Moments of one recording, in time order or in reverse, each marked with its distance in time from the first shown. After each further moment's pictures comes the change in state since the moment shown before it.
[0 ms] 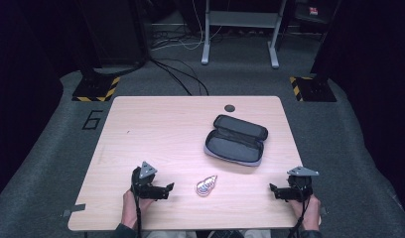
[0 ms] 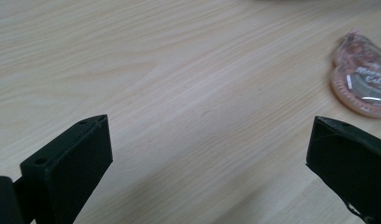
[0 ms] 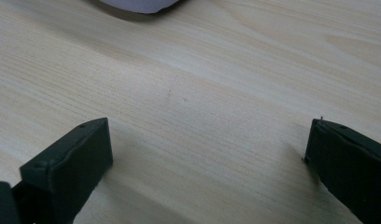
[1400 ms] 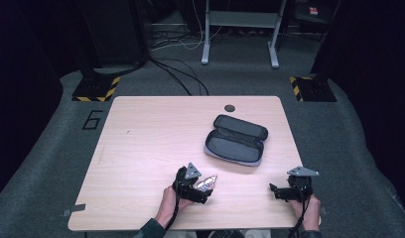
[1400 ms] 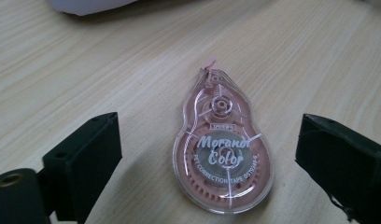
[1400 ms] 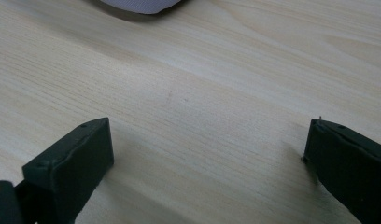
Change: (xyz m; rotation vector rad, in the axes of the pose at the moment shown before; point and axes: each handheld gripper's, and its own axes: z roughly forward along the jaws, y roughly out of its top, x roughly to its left) left arm -0.087 0.032 0.069 0.072 -0.210 0.171; right arm 0.000 0.000 0.000 -0.004 0.002 -0.005
